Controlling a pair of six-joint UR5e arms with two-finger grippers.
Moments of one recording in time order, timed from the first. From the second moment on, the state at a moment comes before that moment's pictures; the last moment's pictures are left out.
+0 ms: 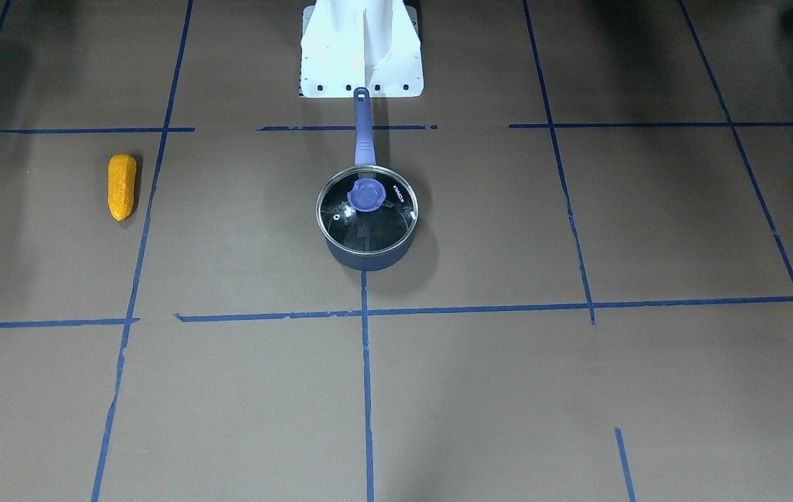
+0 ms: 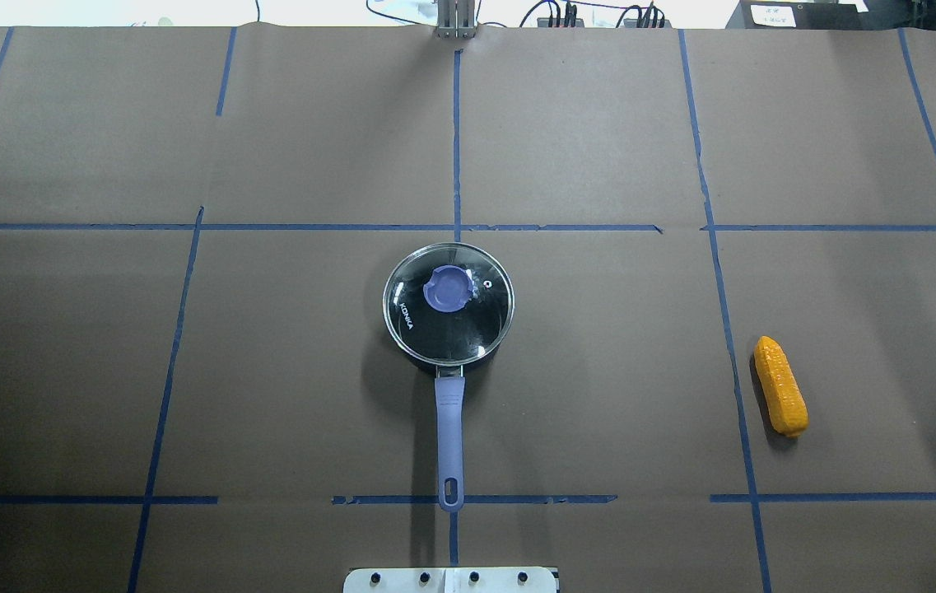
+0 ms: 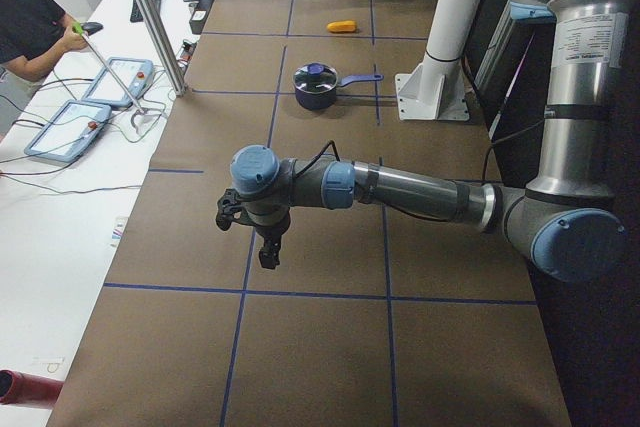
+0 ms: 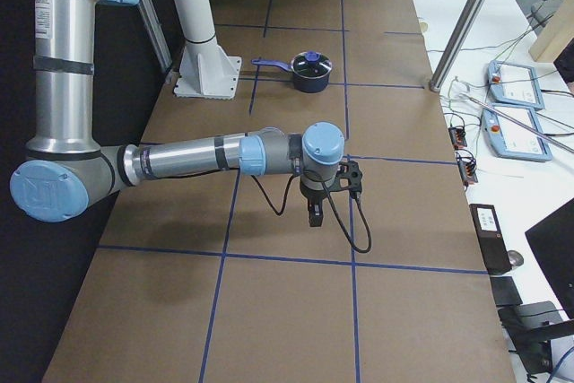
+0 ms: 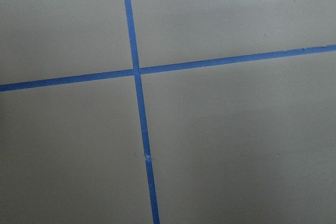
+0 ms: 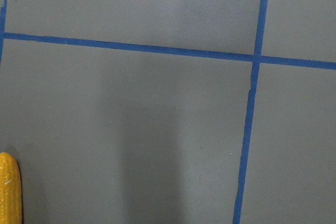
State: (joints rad) left arm -1.54 -1.57 -1.74 -1.42 -2.43 0.10; right arm 1.50 -1.66 1.84 -1.67 2.44 0.00
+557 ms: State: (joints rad) left arm -1.54 -1.55 -1.79 -1.42 -2.43 0.10; right arm 1.50 -1.66 1.84 -1.67 2.44 0.00
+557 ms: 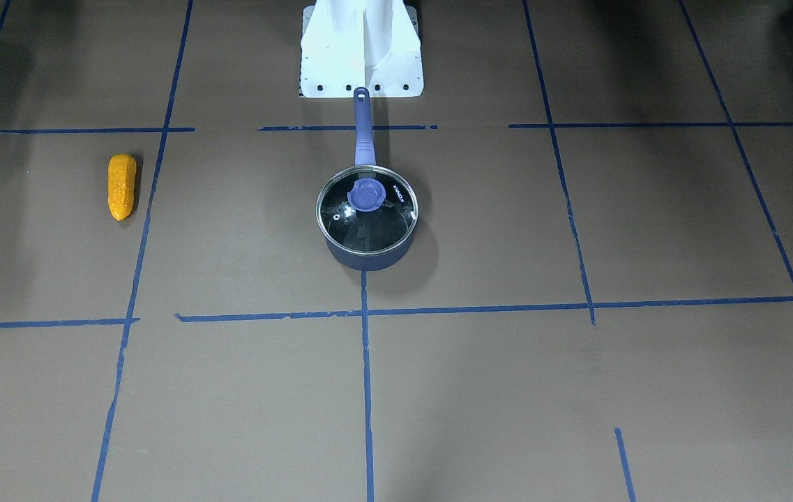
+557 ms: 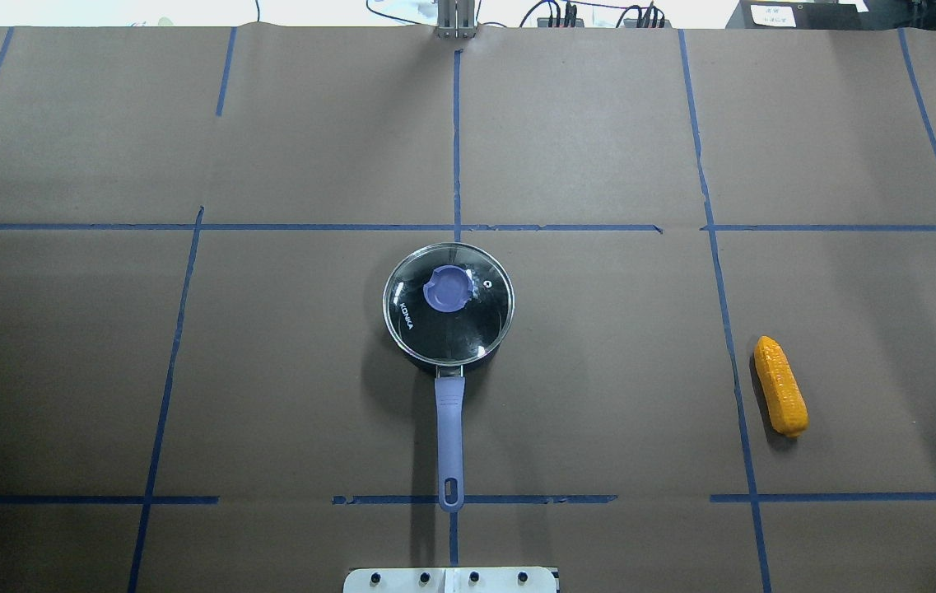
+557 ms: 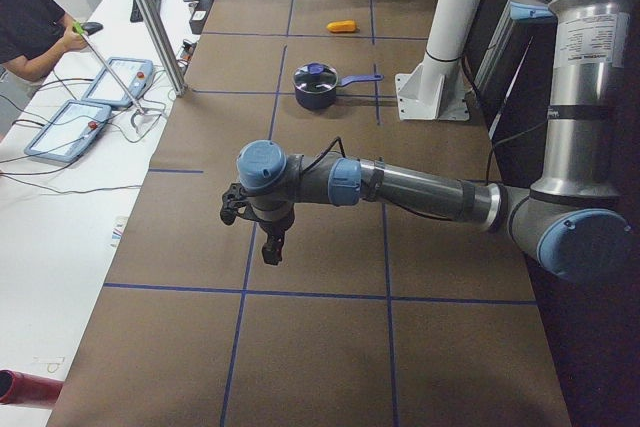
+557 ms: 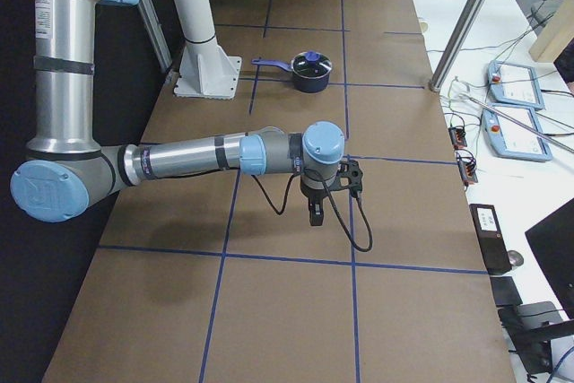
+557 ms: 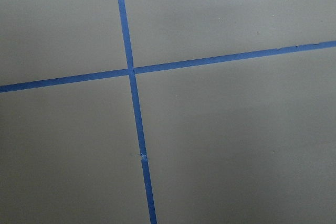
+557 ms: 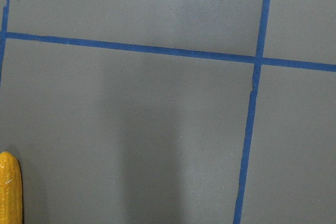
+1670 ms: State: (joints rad) left arm -0.83 -1.95 -2.10 -1.37 -2.21 -0.97; right arm 1.49 -1.66 1.83 -1.67 2.43 -0.01
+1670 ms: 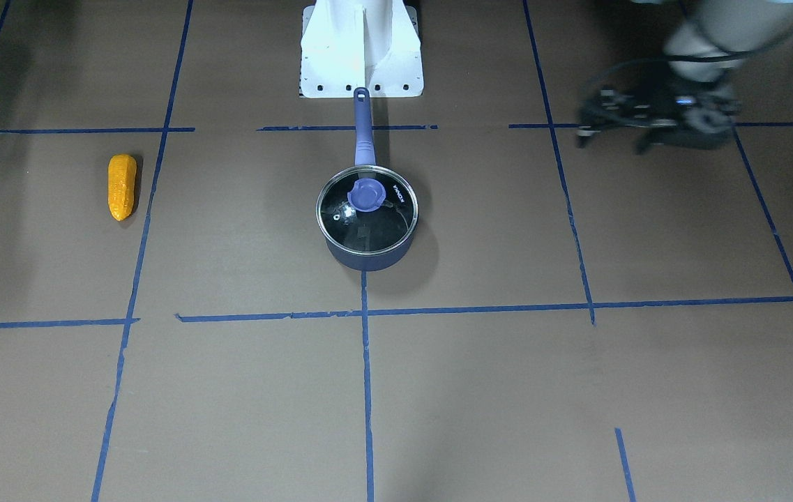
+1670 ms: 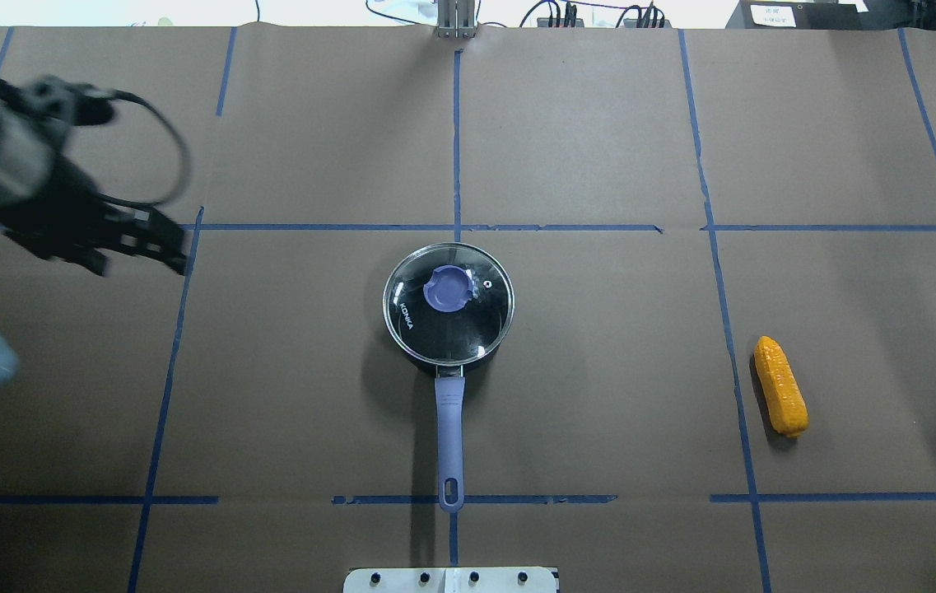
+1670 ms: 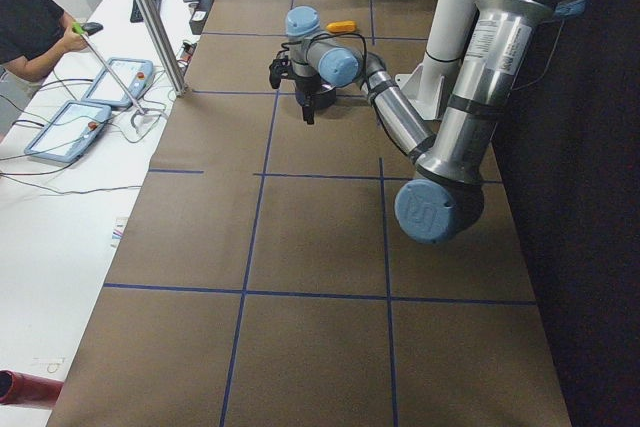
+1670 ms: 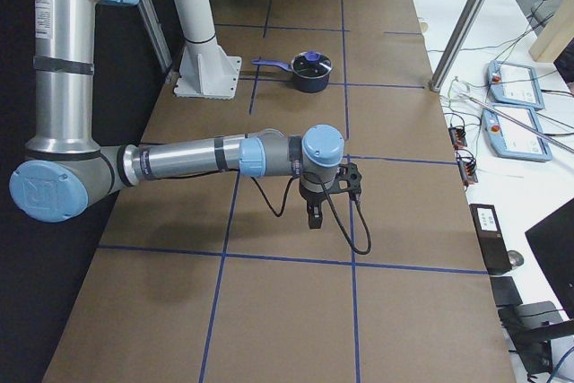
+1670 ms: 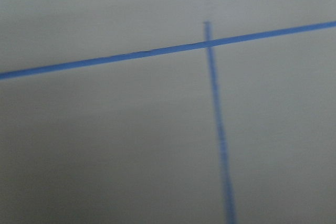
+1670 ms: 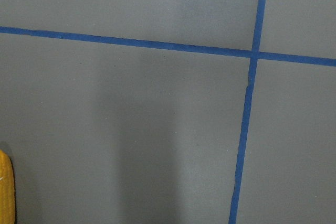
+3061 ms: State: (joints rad) left arm -0.54 -2.51 -1.58 -1.38 -1.92 -1.59; right arm 1.45 -1.65 1.83 -1.67 2.43 0.00
